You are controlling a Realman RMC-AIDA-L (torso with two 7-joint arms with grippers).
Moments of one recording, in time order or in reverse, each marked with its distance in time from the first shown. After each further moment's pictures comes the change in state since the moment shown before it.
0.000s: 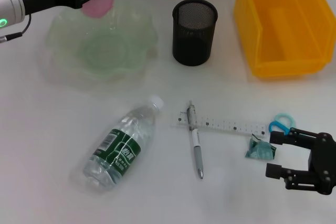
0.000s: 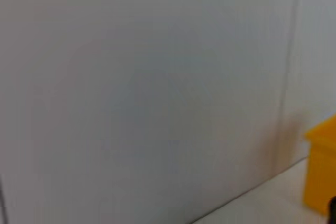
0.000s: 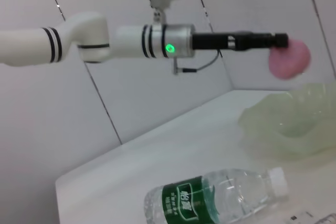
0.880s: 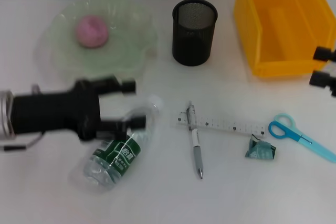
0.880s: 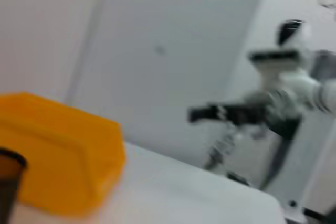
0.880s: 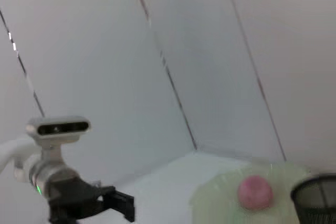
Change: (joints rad) left arm 0.204 0.033 0.102 -0.156 -0.144 0.692 0.196; right arm 0.096 -0.104 0.020 -0.177 0.221 -0.059 0.328
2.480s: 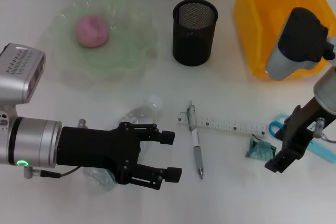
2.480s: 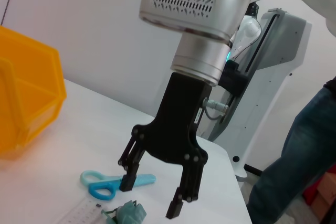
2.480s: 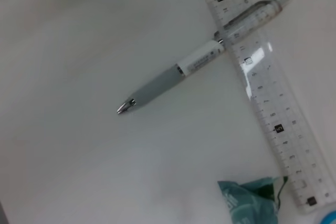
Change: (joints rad) left arm -0.090 -0.043 0.079 -0.146 0.132 -0.039 0.026; right arm 0.195 0.119 -1.030 -0.554 -0.654 0.189 0.883
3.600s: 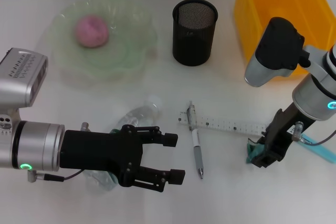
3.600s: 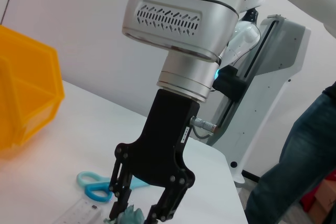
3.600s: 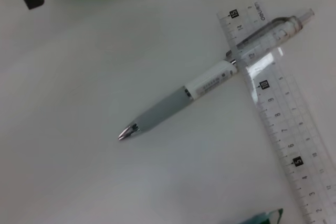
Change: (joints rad) left arm -0.004 -0.003 0.000 -0.038 -0.009 -0.007 0.017; right arm 0.034 0.002 -0.073 0.115 0.045 0.119 0.018
